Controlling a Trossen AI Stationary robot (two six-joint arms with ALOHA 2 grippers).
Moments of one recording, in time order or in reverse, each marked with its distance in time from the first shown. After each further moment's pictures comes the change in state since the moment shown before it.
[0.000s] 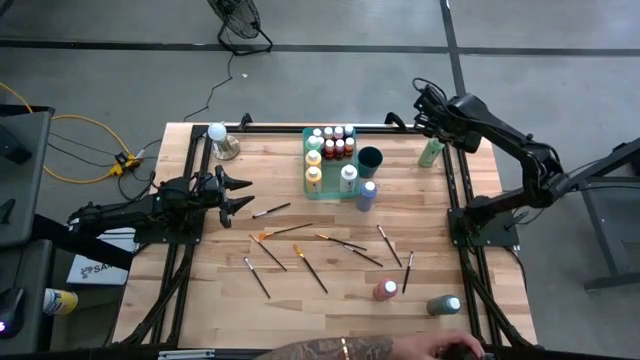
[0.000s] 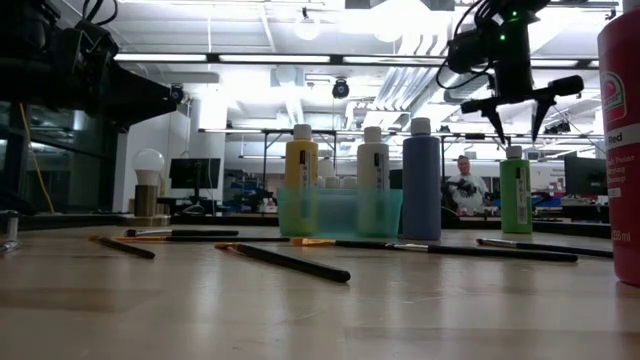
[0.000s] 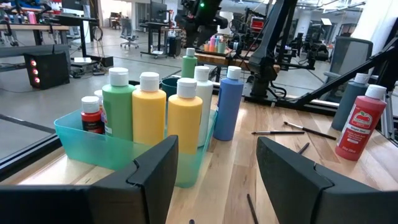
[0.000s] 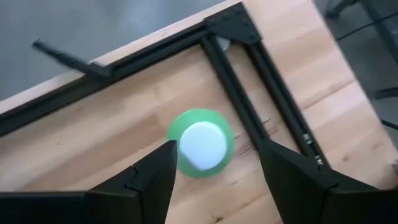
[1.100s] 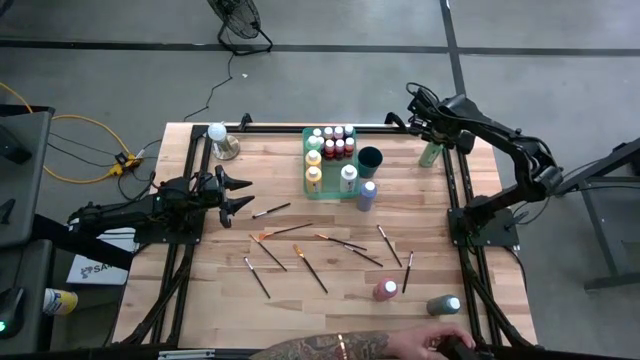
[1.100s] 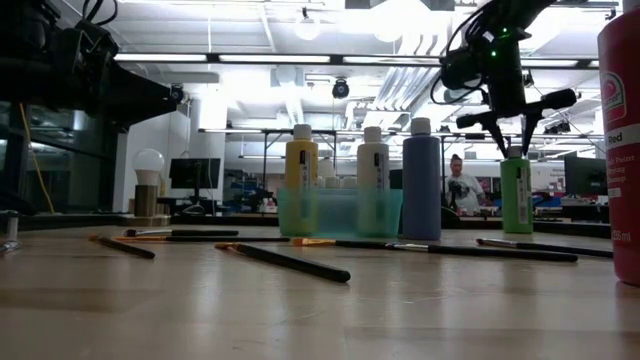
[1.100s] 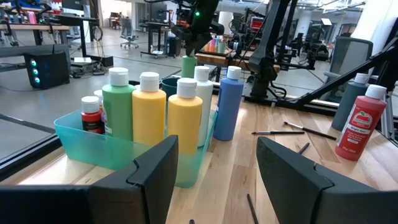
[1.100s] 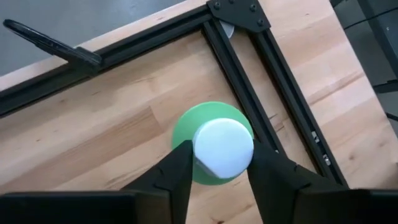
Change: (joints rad) left arm 0.000 0.000 0.000 0.000 0.000 0.000; right arm -0.003 0.067 -0.031 0.046 -0.016 -0.016
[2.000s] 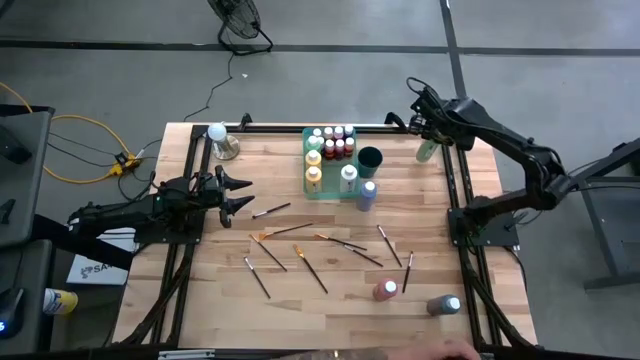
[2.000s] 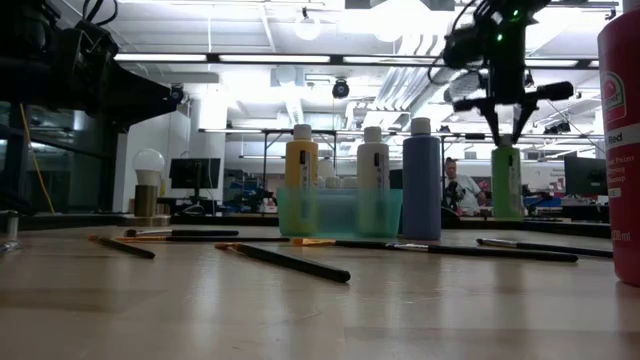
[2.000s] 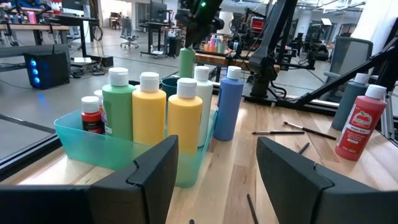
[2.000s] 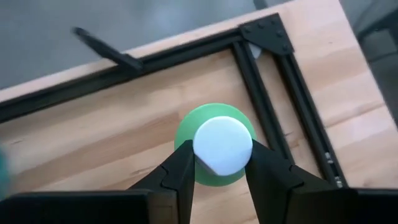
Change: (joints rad) left arm 0.000 0.000 0.000 0.000 0.000 0.000; right arm 0.052 -0.098 0.000 0.063 0.001 -0.099
